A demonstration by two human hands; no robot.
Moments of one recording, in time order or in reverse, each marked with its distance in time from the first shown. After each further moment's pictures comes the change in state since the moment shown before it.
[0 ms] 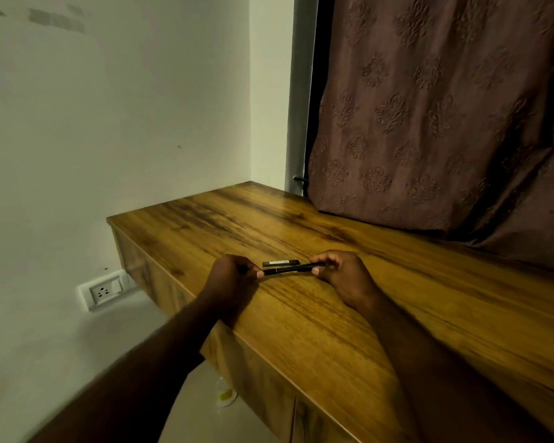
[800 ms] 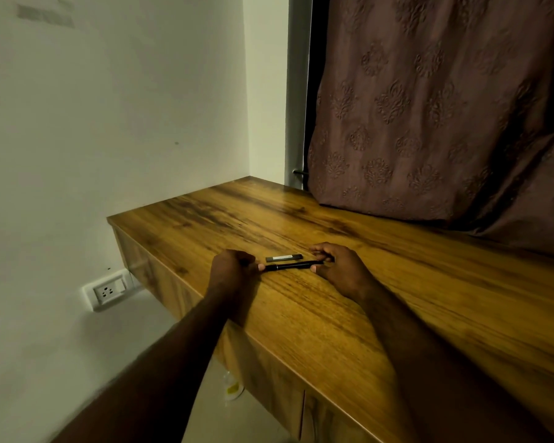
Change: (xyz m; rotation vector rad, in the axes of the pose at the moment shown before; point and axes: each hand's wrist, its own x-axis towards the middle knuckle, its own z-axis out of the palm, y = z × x) left_hand 0.007 -0.002 0.002 0.133 0.113 -0.040; right_hand 0.009 0.005 0.009 -0.233 -0.030 -0.017
